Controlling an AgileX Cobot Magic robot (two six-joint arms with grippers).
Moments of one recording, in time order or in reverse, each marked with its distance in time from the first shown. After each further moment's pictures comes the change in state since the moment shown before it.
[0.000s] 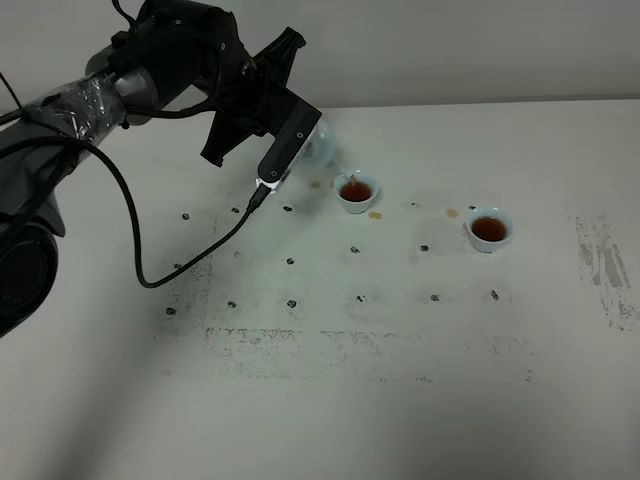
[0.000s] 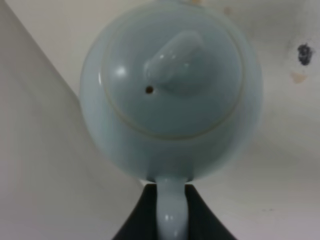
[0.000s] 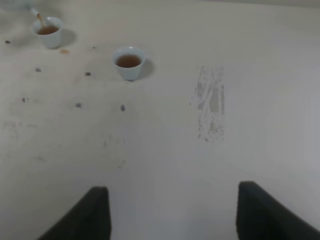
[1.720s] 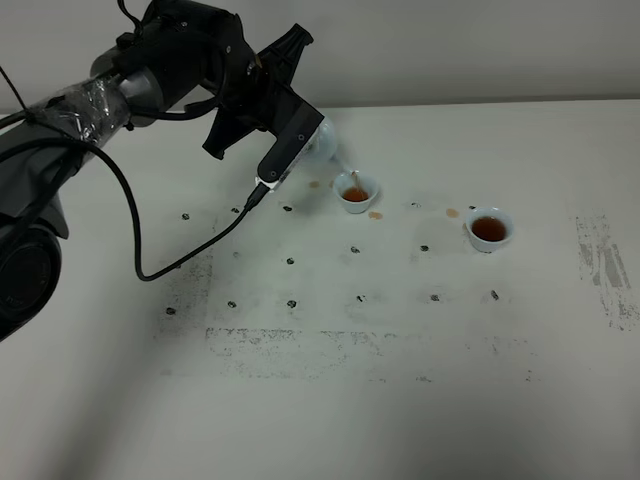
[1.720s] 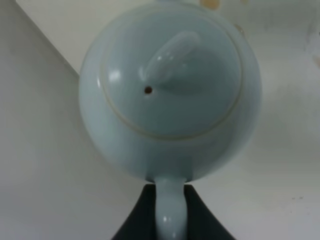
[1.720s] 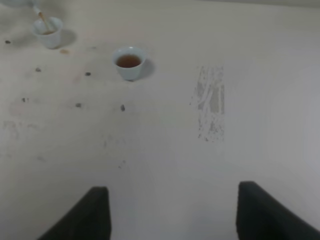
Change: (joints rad) left arm -0.015 0.000 0.000 0.038 -0.051 0.051; right arm 0.000 0.000 0.000 0.000 0.000 -0.001
